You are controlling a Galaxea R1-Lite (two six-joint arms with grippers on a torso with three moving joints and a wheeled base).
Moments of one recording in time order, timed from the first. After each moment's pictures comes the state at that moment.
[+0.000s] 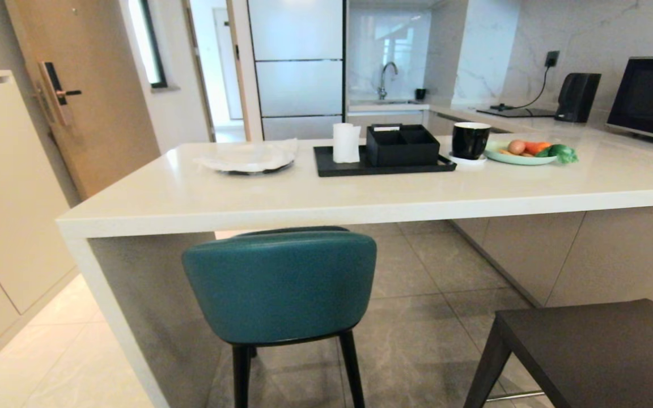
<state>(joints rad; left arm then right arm) 0.00 0.00 -0.02 -0.05 -0.11 -0.03 0.00 0.00 0.00 0.01 0.05 -0.11</state>
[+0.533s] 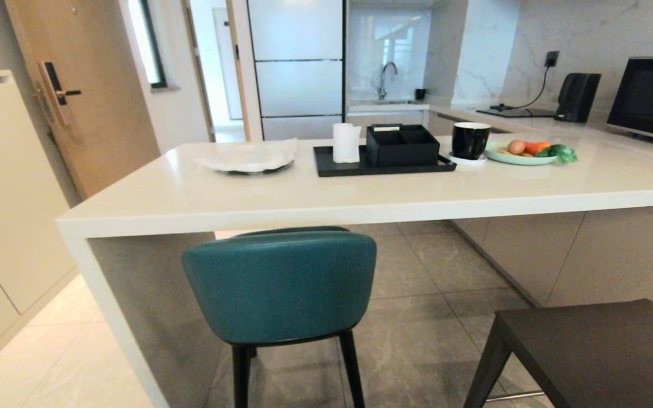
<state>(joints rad) 0.00 0.00 -0.04 0.04 -0.08 -0.07 0.00 0.00 0.00 0.01 0.01 -0.06</state>
